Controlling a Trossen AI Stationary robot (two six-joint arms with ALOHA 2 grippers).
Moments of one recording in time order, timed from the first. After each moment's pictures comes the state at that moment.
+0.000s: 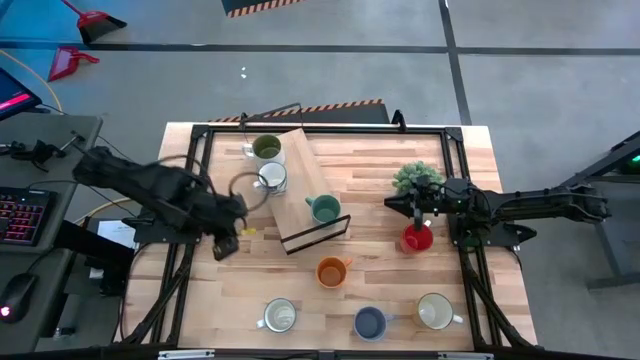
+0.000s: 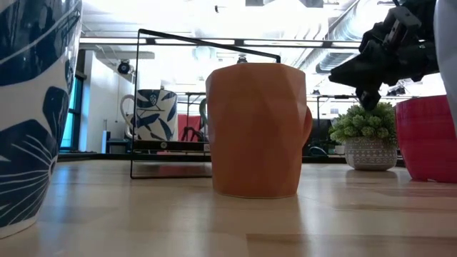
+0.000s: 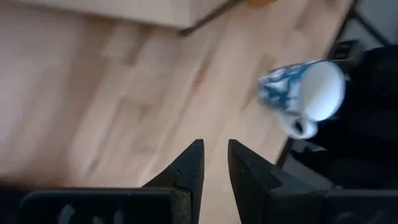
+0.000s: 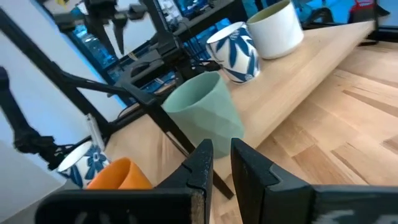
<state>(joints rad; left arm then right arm) -0.34 1.15 1.24 -1.24 0.08 -0.84 -0.11 0.61 0.11 0.39 -0.05 0.50</state>
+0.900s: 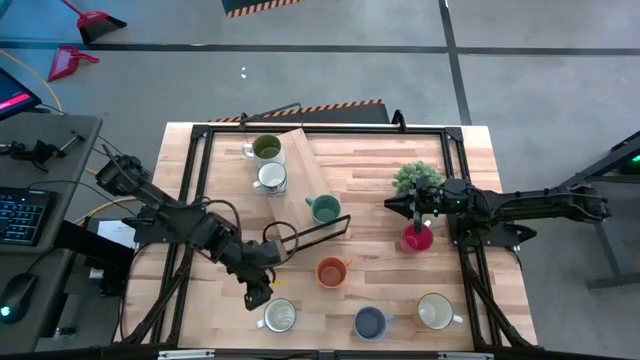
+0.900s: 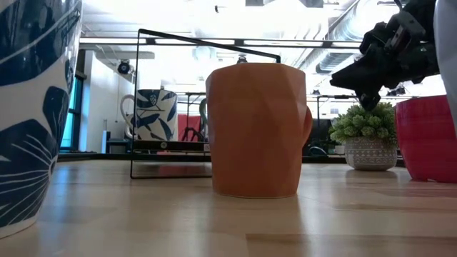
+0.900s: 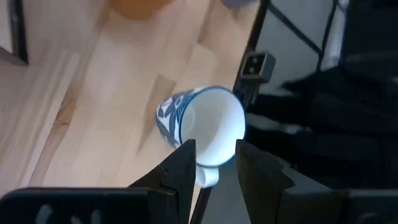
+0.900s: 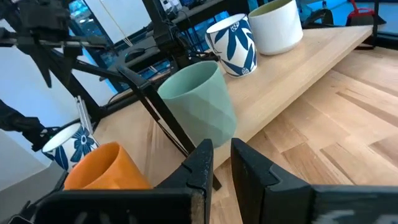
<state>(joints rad) -0.55 1.46 1.28 -0.78 0.06 -1.02 -0.11 0.61 0.10 0.35 -0.06 0.41</state>
